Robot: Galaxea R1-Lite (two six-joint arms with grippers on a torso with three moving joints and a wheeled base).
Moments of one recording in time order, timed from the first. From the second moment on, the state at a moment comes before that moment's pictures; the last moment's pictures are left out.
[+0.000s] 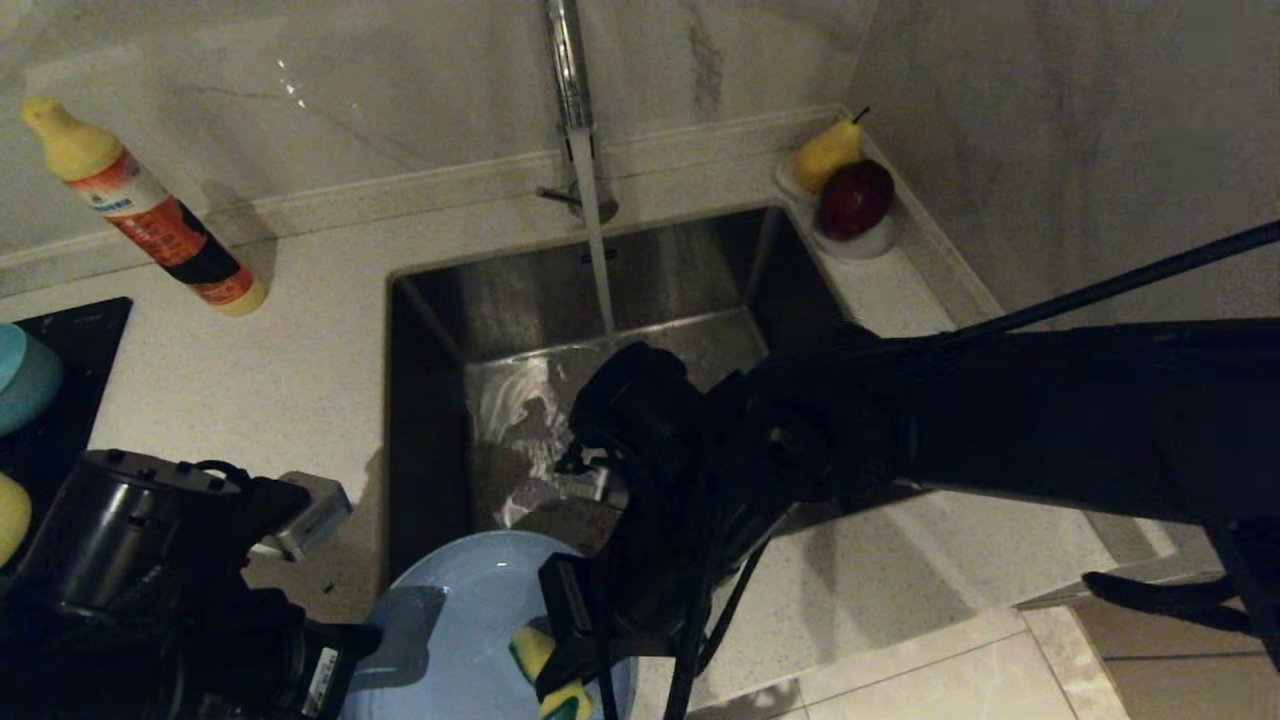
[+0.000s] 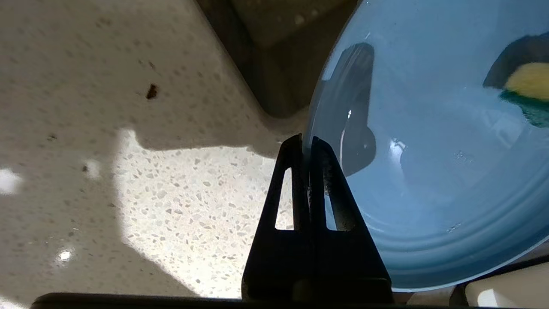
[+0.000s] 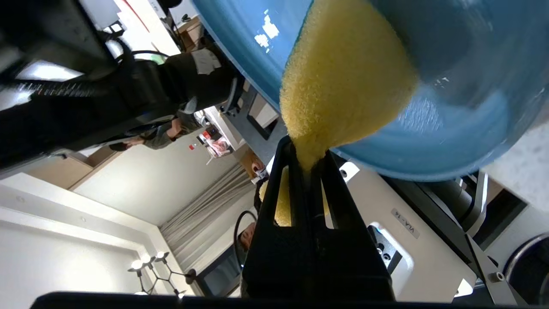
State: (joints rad) left arm -0.42 1.30 -0.59 0.11 0.08 -0.06; right arm 0.94 2.20 -1.94 0.76 0.59 0.63
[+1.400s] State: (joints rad) left arm -0.44 1.32 -0.55 0.10 0.11 -0.05; right arm 0.89 2.24 -1.94 0.62 0.50 0.64
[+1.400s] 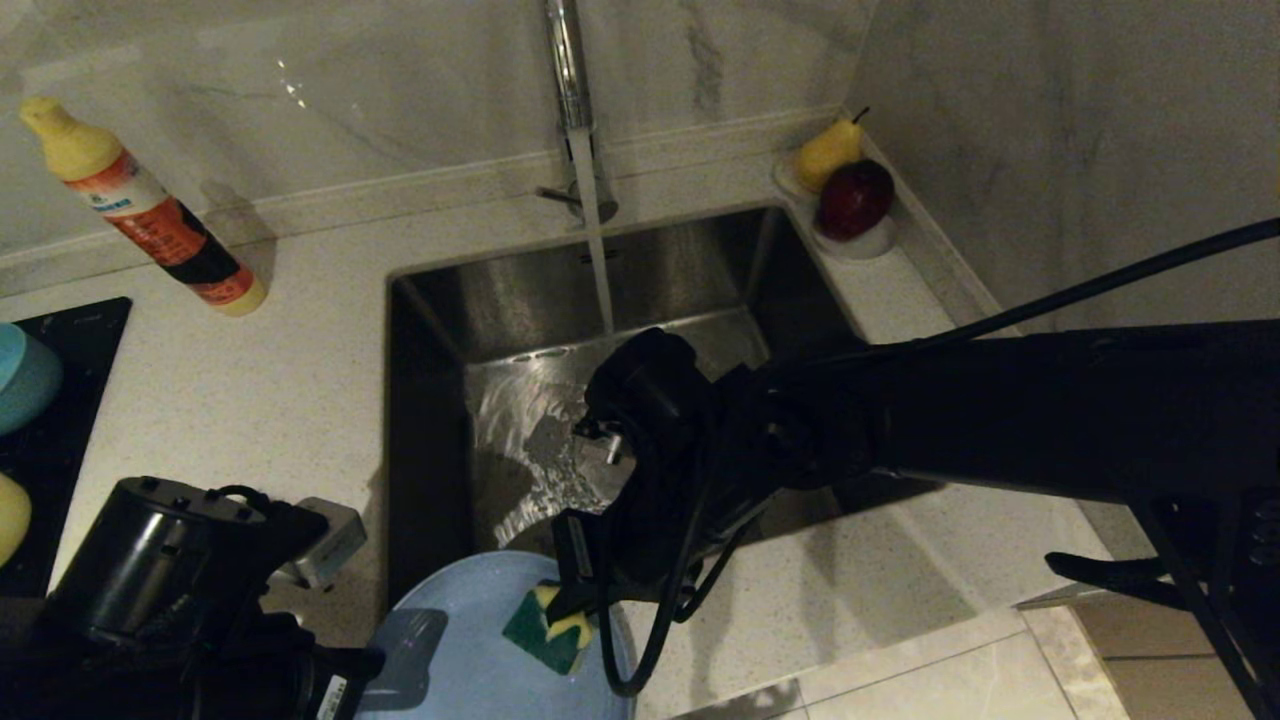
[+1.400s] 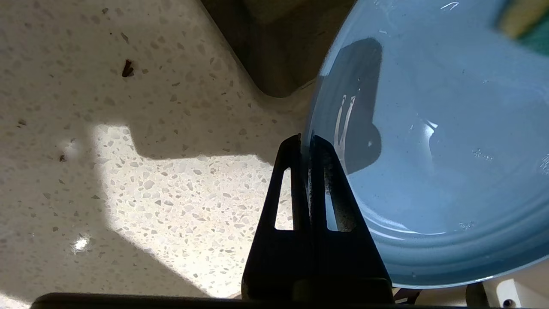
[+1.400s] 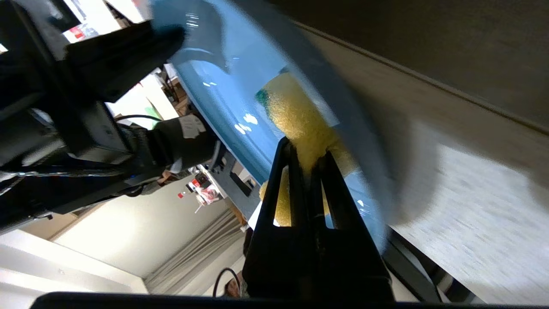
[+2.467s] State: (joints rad) left arm -0.47 1.32 -0.53 0.09 0.10 -0.05; right arm 0.97 2.29 -1.94 0.43 0.41 0.62
